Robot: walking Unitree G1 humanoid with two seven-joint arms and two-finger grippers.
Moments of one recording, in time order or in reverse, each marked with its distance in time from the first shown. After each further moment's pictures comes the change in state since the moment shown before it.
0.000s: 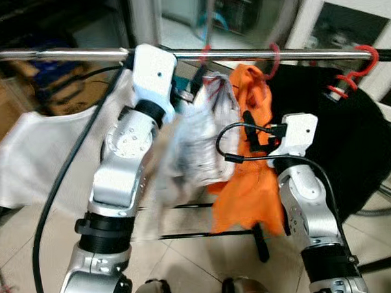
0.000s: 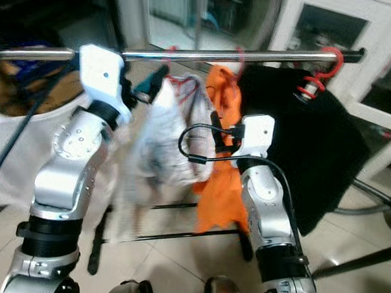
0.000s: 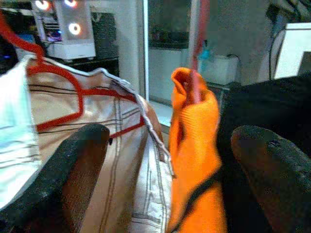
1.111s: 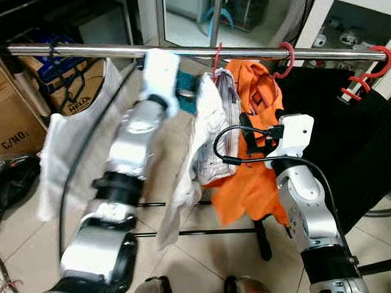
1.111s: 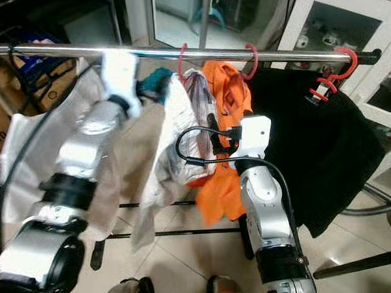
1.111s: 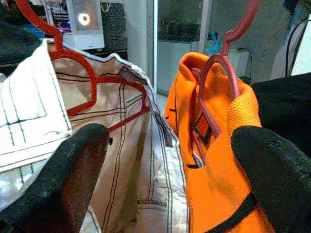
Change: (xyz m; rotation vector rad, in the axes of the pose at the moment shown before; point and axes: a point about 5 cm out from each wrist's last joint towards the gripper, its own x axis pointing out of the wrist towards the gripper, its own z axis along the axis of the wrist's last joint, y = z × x) left arm 0.052 0.008 -0.039 -0.075 0.149 -0.022; right arm -0.002 0.002 -0.001 -0.004 0.011 0.027
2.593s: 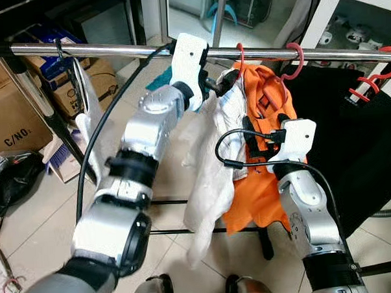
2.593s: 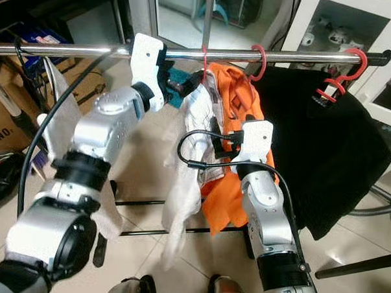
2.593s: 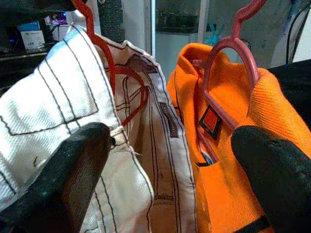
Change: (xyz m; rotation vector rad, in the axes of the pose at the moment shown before) left arm 0.021 -0.027 0.024 -0.119 0.027 -0.305; right arm -0.007 0.000 -0.003 0.004 0.013 -0.017
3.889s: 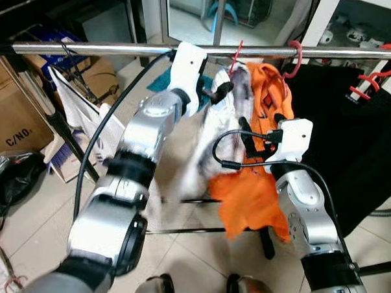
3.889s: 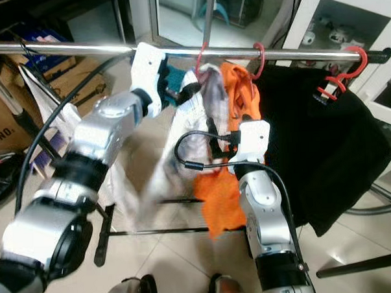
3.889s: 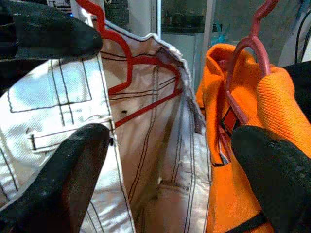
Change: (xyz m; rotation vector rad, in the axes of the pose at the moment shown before) left arm -0.001 0.009 -0.013 0.058 0.086 0.061; right arm 0.001 0.004 0.000 0.002 0.000 0.021
